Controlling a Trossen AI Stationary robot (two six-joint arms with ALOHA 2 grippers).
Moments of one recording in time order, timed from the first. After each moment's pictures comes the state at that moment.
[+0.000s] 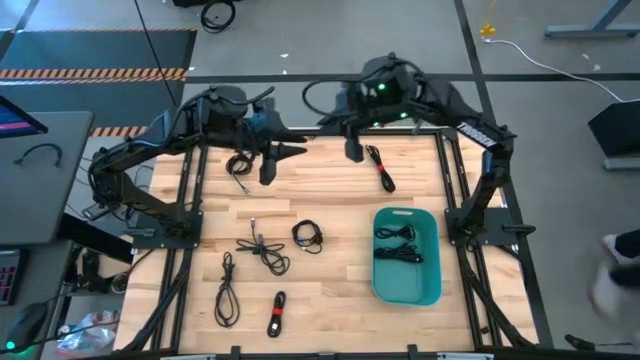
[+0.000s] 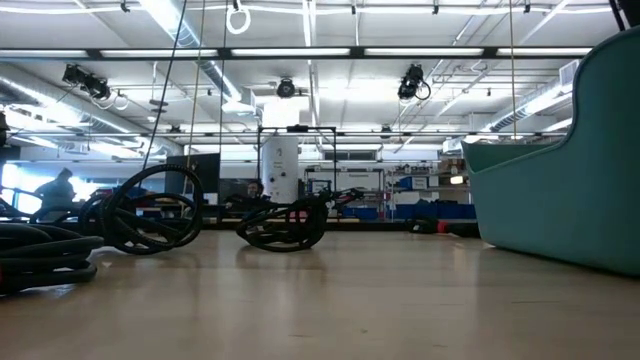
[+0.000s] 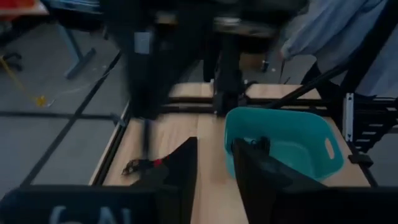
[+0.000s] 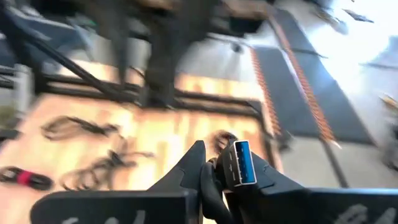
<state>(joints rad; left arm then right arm) 0.21 1.41 1.79 -0.73 0.10 0.09 -0.26 1.76 2.29 -1.00 -0.18 -0.27</state>
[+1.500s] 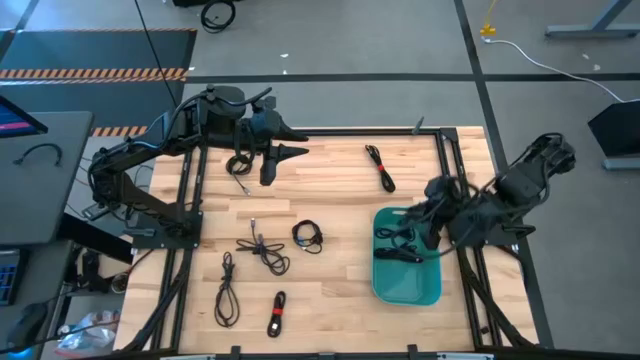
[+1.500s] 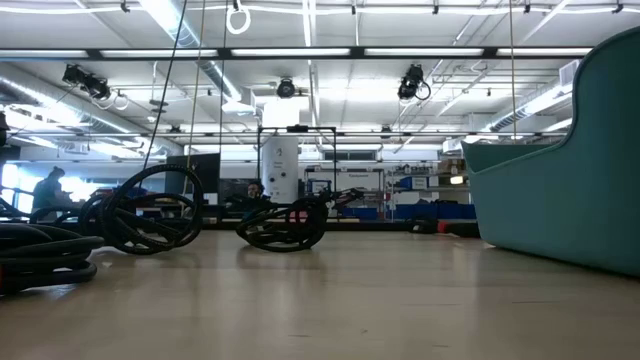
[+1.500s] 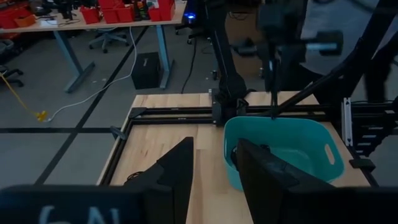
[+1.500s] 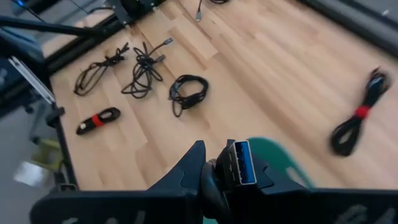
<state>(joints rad) 0.20 1.41 1.79 -0.69 0.10 0.12 0.64 1.14 1.41 -1.26 0.63 1.13</state>
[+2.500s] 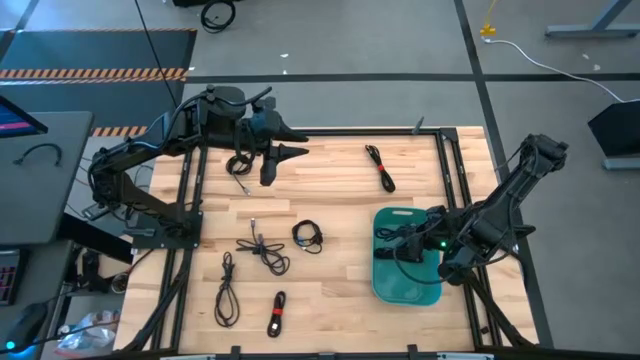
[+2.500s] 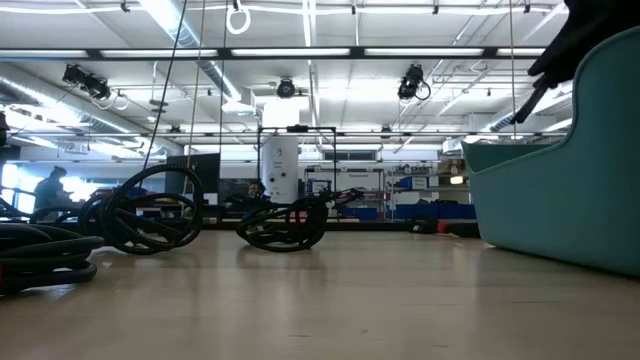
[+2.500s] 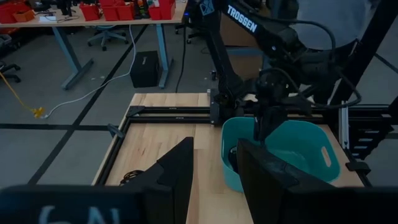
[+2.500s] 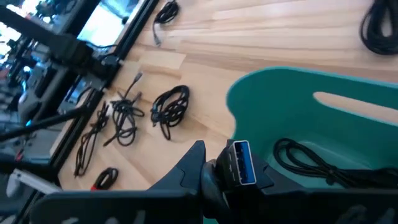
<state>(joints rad) 0.20 1.41 1.79 -0.69 0.10 0.09 0.83 1.08 0.71 -0.80 0.97 1.90</state>
